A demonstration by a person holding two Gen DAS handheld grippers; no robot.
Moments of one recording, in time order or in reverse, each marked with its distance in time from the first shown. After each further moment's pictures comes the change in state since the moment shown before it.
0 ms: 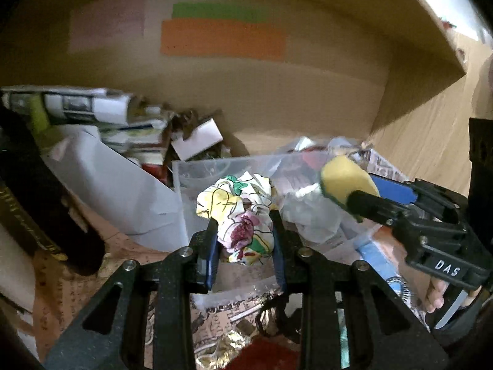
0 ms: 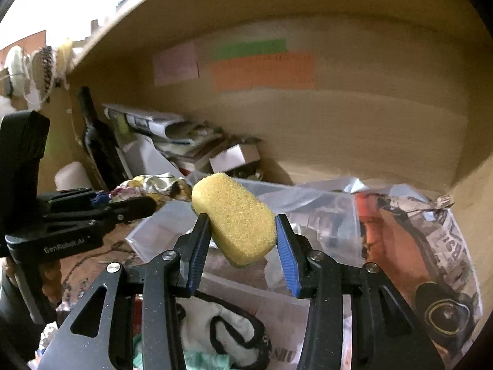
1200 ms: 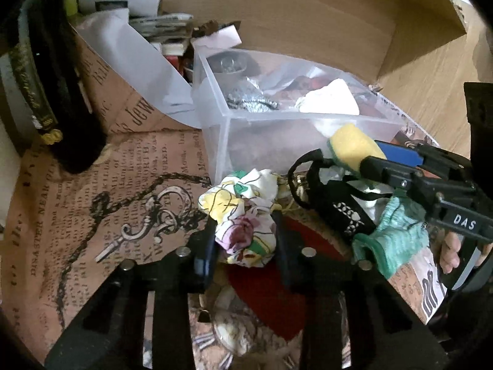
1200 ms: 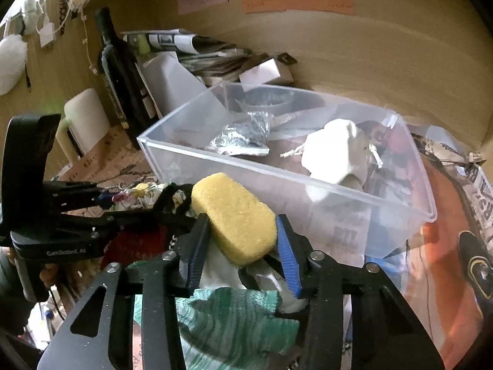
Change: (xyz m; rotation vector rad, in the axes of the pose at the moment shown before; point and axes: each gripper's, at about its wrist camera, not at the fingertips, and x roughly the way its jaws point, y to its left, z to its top) left arm -0.012 0.023 -0.111 -0.038 0.140 -0.005; right arm 0.009 0.027 -0.065 -0.042 0.168 0.085
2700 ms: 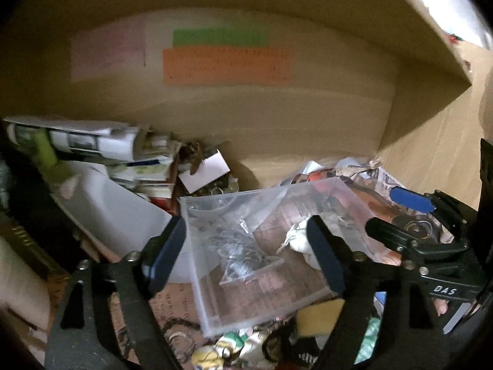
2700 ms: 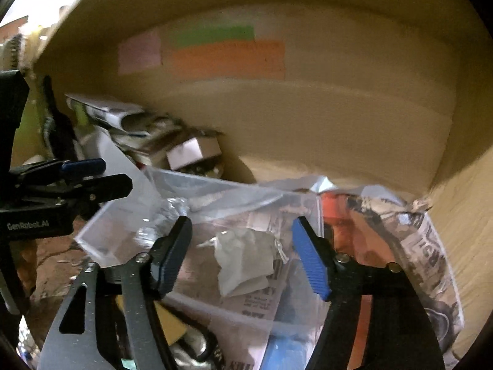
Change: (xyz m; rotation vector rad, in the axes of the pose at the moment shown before) left arm -0.026 -0.031 0.120 0.070 -0.270 0.062; right arm -0.034 -0.042 0.064 0.020 -0.189 -0.225
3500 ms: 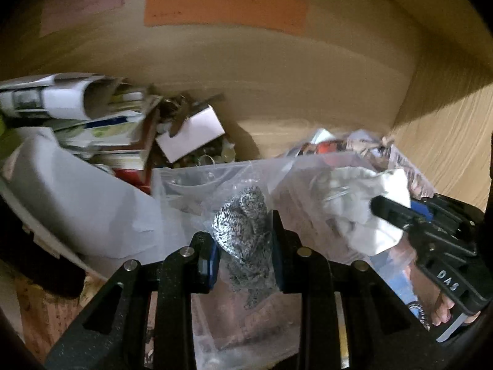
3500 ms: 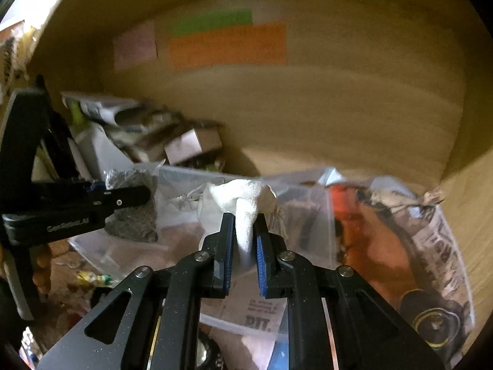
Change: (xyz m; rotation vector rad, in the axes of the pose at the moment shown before) left arm 0.079 -0.002 -0.005 -0.031 0.191 -0.031; right arm 0.047 -0.007 -0.005 0.037 0.098 0.021
